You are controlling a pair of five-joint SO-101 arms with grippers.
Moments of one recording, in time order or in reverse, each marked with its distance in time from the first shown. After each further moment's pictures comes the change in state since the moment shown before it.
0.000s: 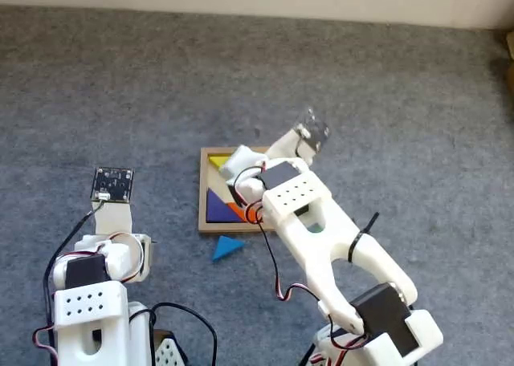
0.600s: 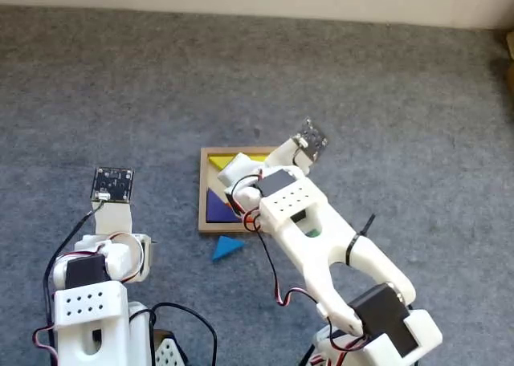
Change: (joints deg) left arm 0.0 0.0 0.0 0.0 0.0; right arm -1.4 0.0 2.6 -3.5 -1.7
